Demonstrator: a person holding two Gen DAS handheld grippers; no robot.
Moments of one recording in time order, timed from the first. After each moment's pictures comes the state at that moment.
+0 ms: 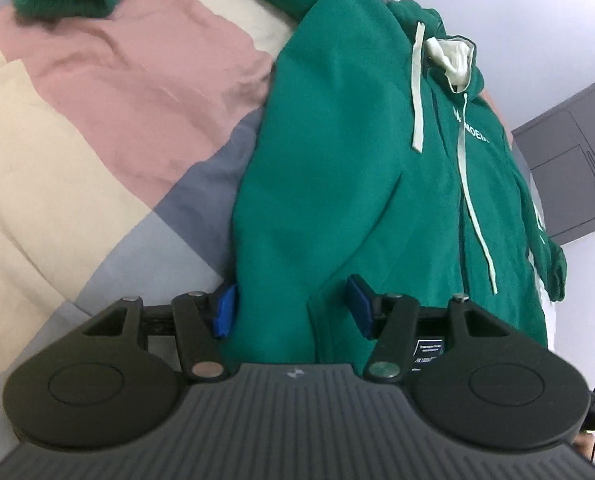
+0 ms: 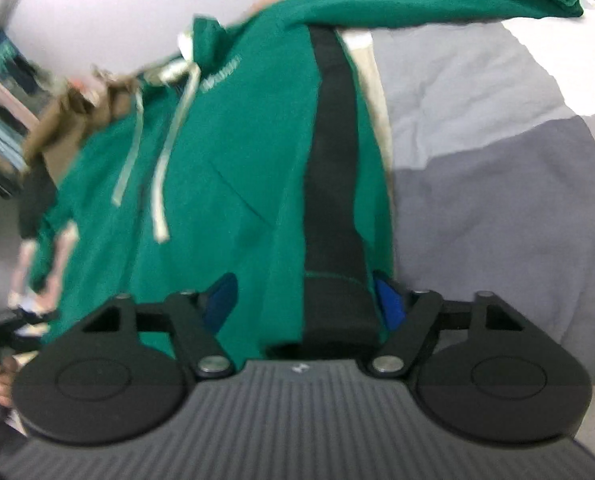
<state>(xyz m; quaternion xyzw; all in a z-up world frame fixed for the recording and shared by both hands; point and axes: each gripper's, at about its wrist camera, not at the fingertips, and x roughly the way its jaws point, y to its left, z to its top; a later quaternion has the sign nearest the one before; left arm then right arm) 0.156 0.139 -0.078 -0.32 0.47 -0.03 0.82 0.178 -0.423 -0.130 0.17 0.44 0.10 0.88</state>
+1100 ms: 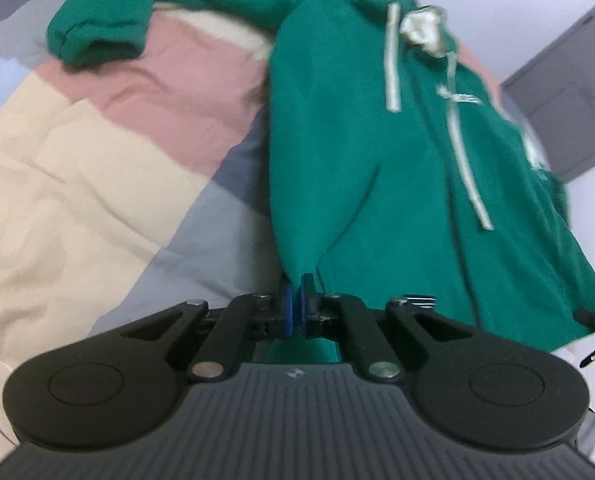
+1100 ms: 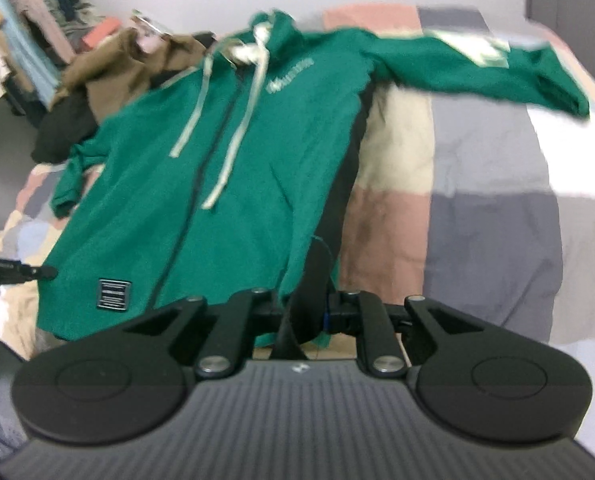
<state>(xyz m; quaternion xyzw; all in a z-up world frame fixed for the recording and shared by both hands) 0.098 0.152 -0.030 -0.23 0.50 -0.04 0.83 0.119 -0.386 -0.037 0.06 0.45 0.13 0.88</state>
